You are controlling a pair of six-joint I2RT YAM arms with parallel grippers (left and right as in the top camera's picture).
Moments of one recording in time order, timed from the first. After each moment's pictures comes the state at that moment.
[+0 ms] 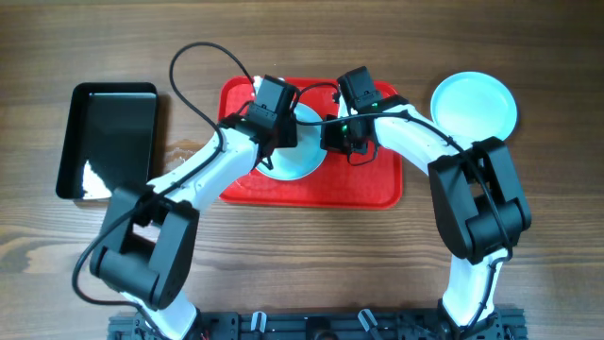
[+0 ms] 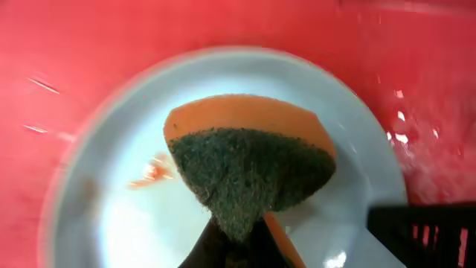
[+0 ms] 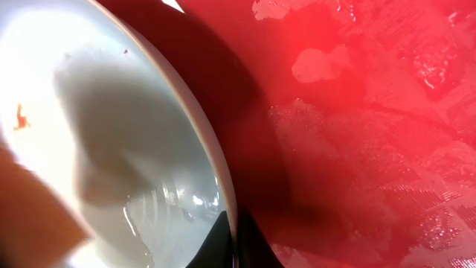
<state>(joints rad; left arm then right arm) -0.47 1.84 1.17 -0.38 -0.08 -0.43 0.40 2.05 1.31 -0.49 -0.33 0.53</state>
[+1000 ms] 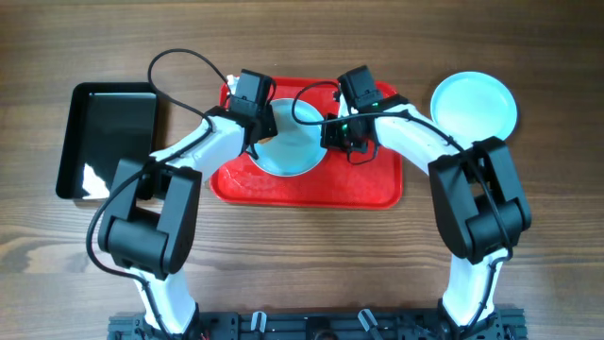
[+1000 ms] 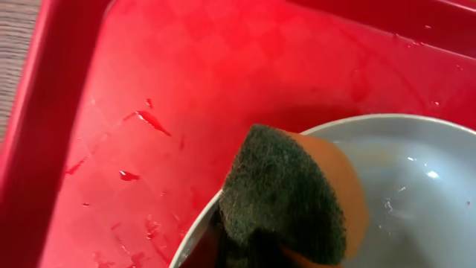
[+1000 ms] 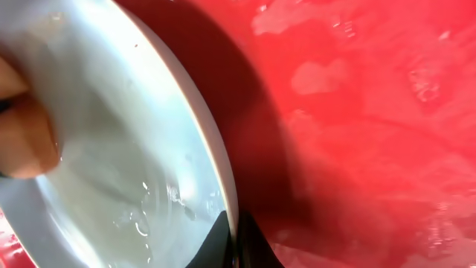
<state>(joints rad) -0.34 1.97 1.19 -0.30 -0.14 -0.49 0.40 2.05 1.31 -0.49 -0.32 0.53</state>
